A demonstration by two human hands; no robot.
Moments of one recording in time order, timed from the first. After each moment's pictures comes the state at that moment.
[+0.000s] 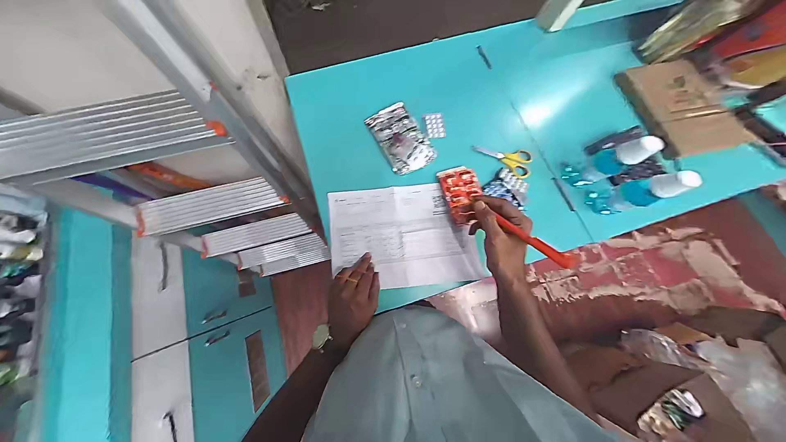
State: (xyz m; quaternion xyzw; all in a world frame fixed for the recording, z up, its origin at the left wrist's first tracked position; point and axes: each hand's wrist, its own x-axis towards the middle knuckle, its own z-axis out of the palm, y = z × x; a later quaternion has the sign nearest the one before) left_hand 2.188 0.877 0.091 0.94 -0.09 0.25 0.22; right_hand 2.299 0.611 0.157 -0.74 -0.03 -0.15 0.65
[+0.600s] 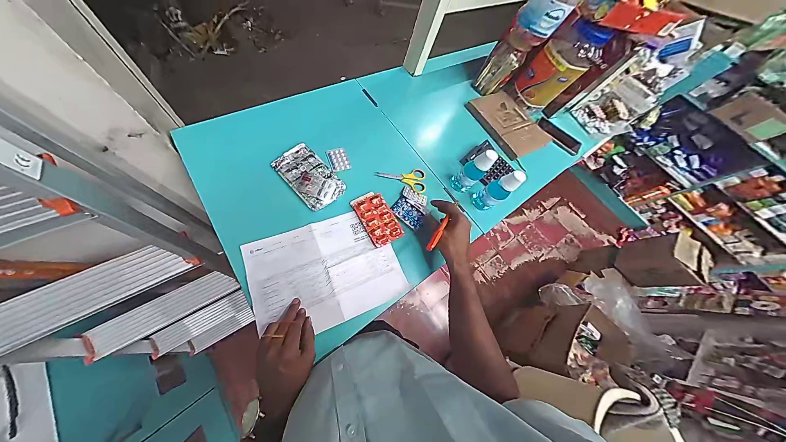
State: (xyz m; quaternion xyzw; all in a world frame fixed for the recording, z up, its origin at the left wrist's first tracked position) left_hand 2.189 0.878 0.093 0.93 -0.10 0.27 0.22; right_hand 2.318 0.515 0.150 -0.90 0.15 -0.19 0.37
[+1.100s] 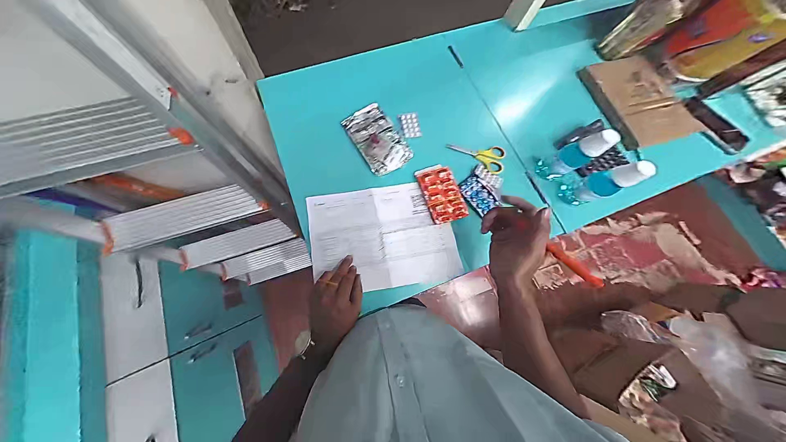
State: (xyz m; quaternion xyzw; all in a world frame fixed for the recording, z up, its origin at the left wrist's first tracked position) left_hand 2.190 0.876 0.094 0.94 -0.09 0.25 0.21; right_hand 2.280 0.569 0.158 -0.67 0.01 -0.21 0.71
